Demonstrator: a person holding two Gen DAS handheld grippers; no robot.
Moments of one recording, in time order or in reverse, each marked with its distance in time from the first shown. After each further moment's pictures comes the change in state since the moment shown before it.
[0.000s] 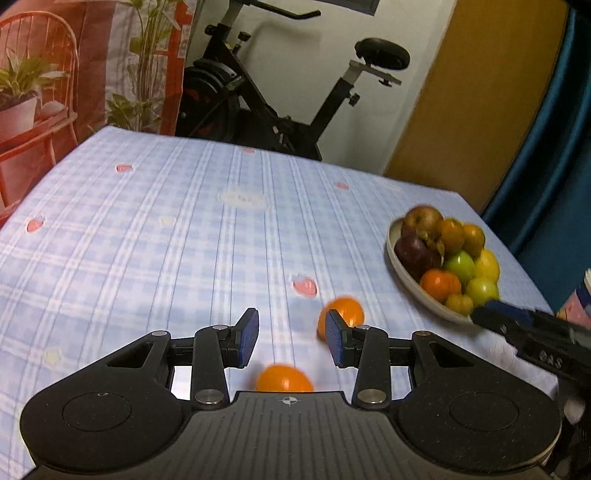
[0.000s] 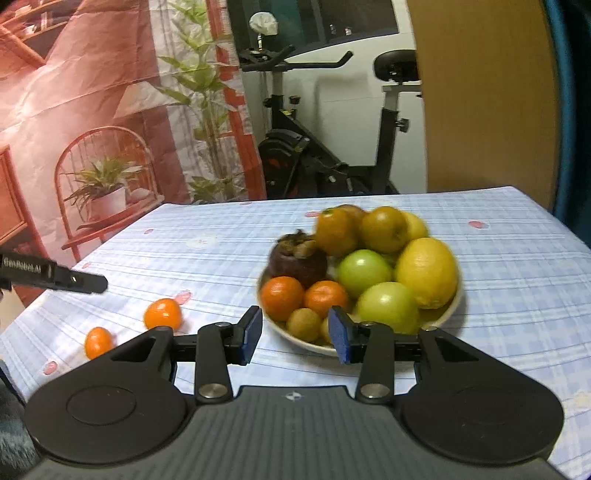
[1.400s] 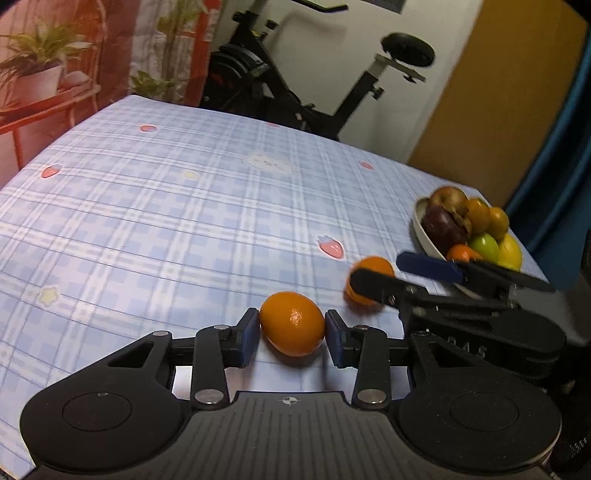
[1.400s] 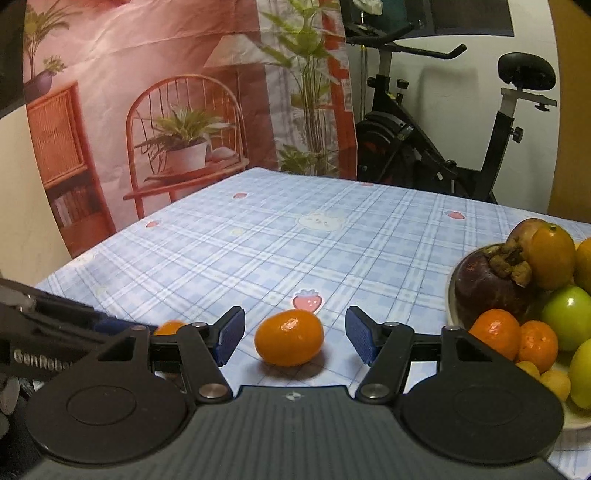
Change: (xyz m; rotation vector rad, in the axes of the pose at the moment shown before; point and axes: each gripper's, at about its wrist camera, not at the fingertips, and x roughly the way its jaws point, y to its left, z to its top) left arm 0.013 0.016 -0.032 -0.083 0.000 0.041; right arm 0.092 0.098 -0.001 -0.193 0.067 0.204
